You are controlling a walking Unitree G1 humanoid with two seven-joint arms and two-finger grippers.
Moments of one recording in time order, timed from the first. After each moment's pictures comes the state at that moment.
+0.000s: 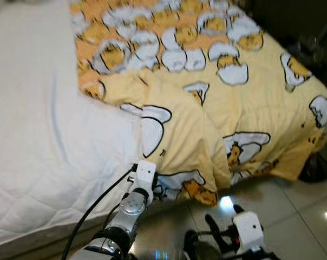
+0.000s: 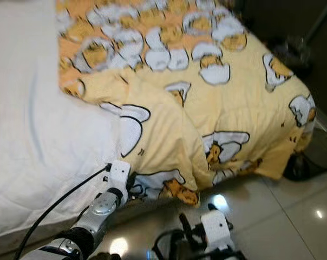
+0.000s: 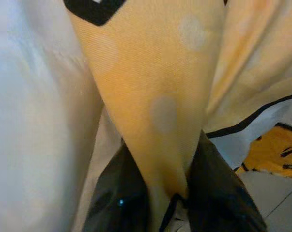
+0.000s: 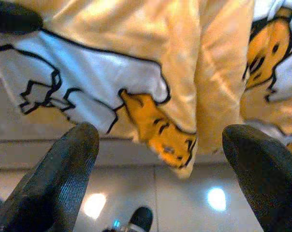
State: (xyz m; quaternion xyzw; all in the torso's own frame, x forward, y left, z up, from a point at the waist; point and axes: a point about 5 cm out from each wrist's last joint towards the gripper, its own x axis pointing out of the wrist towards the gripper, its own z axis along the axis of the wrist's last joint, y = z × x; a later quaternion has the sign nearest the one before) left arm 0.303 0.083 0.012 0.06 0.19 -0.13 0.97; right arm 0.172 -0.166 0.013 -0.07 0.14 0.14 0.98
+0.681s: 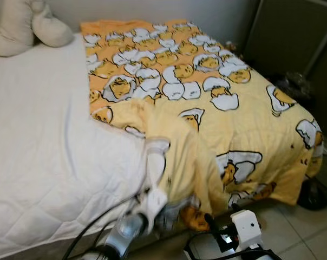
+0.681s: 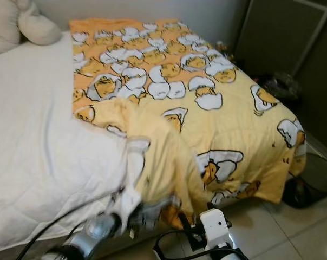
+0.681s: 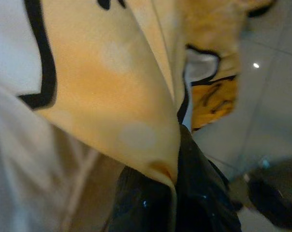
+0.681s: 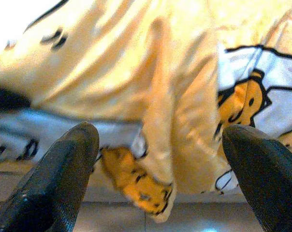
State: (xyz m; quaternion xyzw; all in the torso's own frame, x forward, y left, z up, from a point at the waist) left arm 0.255 0.087 -0.028 0.17 0.26 -0.35 0.89; right arm 0.179 -0.168 0.004 -0.08 0.14 0.15 0.98
